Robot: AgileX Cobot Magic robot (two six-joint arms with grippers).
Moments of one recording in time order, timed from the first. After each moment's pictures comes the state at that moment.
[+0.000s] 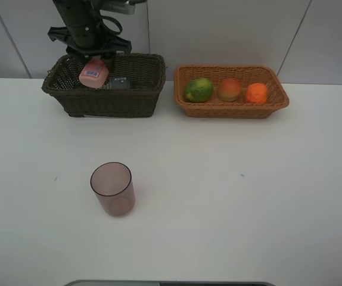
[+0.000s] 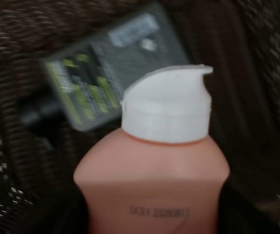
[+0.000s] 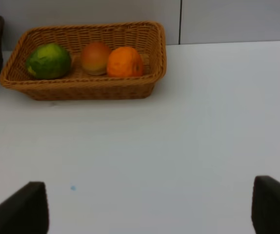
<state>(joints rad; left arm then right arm) -0.34 2.10 -1.77 0.18 0.83 -0.21 -0.03 -0.01 -0.53 0.02 1.06 -0.03</state>
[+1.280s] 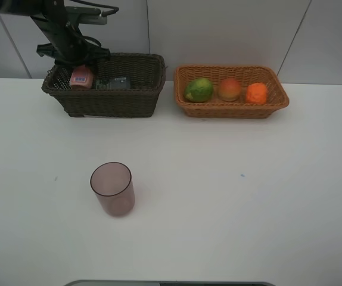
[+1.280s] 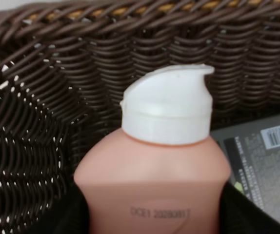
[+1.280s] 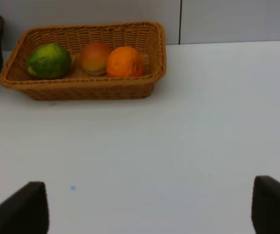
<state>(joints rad) -0.19 2.25 -1.77 0.16 0.57 -0.20 -0.03 -0.01 -0.53 0.02 1.06 -0.03</state>
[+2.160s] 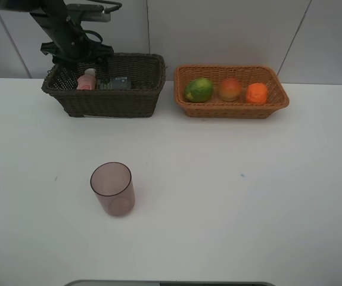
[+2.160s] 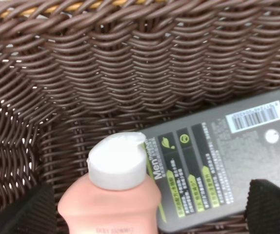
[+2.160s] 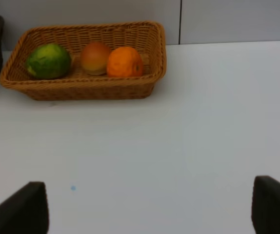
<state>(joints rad) -0.20 2.22 -1.77 0.05 0.59 -0.09 -0.03 -0.01 -0.53 0.02 1.06 -0.03</state>
